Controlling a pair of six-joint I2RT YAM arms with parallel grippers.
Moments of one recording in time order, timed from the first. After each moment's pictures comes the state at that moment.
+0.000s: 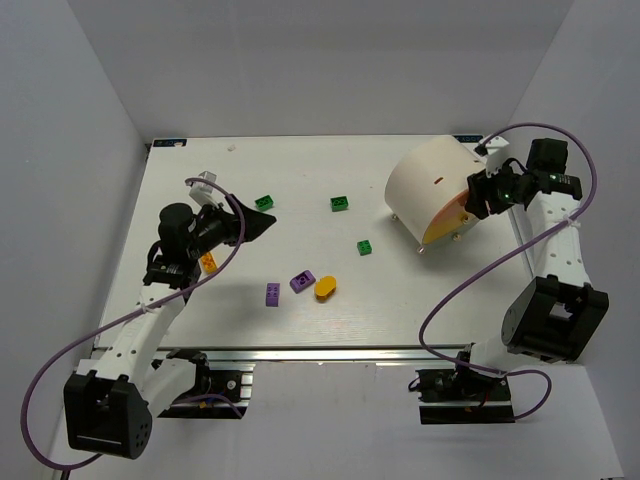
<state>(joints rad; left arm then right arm) -0.16 0.98 0.68 0.11 0.56 -0.67 -0.23 1.49 1.41 -0.82 -0.53 -0.69</state>
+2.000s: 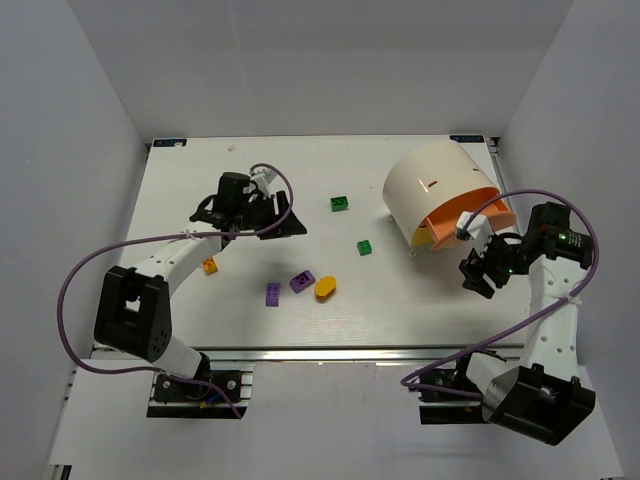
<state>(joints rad) -0.32 1.50 1.02 -0.19 0.57 -0.49 -0.32 1.04 1.12 -1.35 -0.64 -1.33</state>
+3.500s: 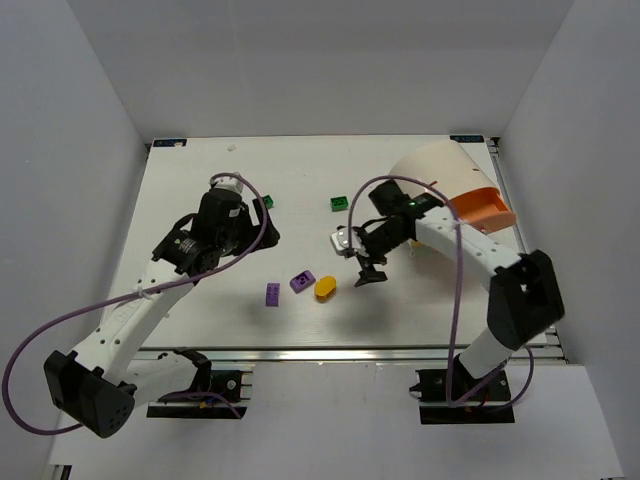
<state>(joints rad) -0.50 1.10 1.07 -0.63 -0.08 -0.57 0.55 1.51 1.20 -0.95 -0.87 -1.38</state>
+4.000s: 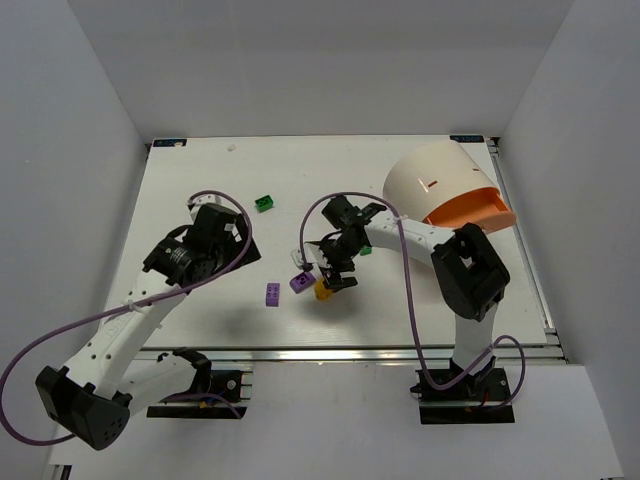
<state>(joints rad) -0.50 1.03 1.05 -0.92 -0.28 -0.74 0.76 1.89 1.35 -0.75 -0.60 -1.25</state>
